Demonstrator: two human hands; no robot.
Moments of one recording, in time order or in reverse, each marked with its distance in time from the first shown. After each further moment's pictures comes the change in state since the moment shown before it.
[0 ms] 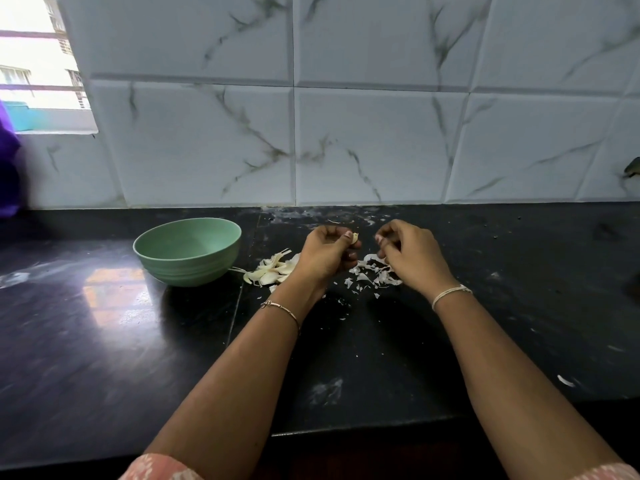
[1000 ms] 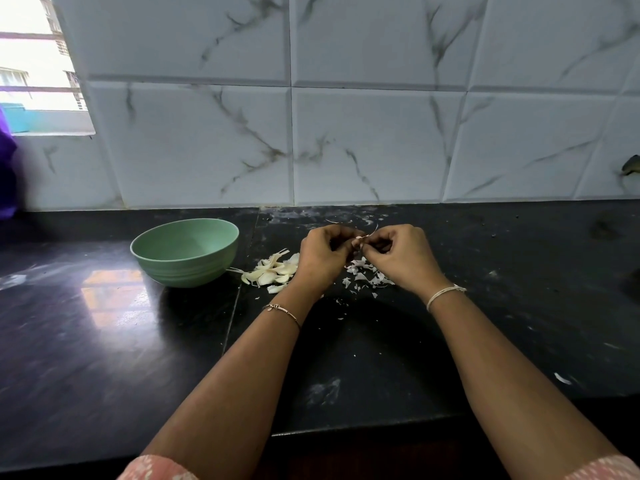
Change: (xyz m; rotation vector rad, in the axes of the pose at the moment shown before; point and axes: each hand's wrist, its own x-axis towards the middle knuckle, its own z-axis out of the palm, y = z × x) left_hand 0.004 -0.006 -0.005 0.463 0.010 0.278; right_hand -0.001 -0.007 0.007 0.120 0.027 0.006
